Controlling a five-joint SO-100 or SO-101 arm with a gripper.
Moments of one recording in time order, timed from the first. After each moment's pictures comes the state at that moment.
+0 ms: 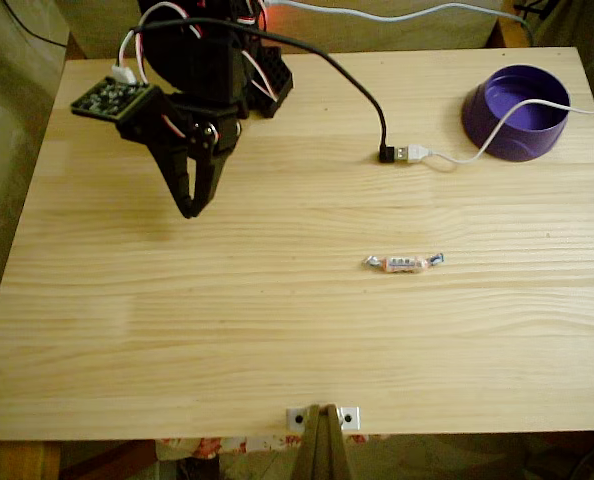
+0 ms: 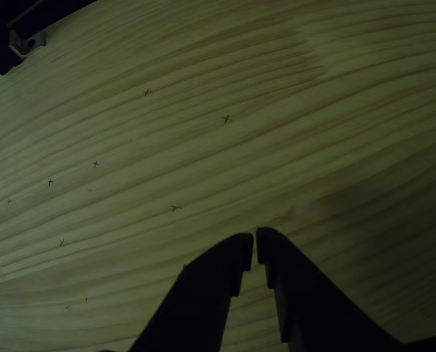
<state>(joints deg) 8.0 180.2 173.4 54.6 3.6</state>
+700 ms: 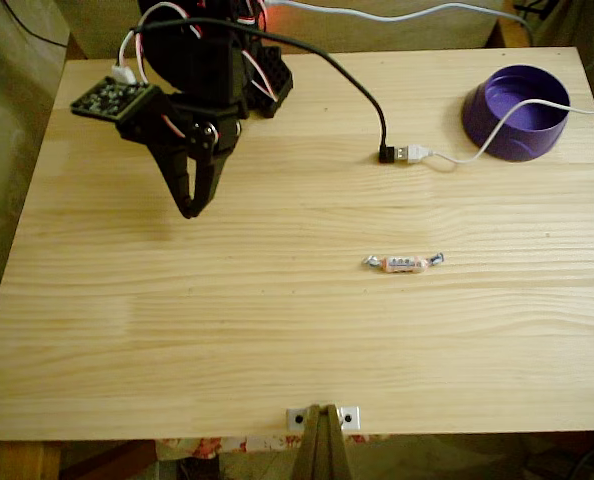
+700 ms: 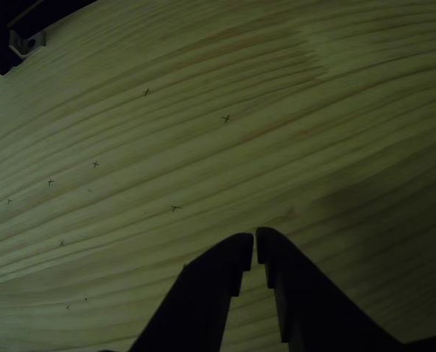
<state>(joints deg) 8.0 180.2 173.4 54.6 3.6</state>
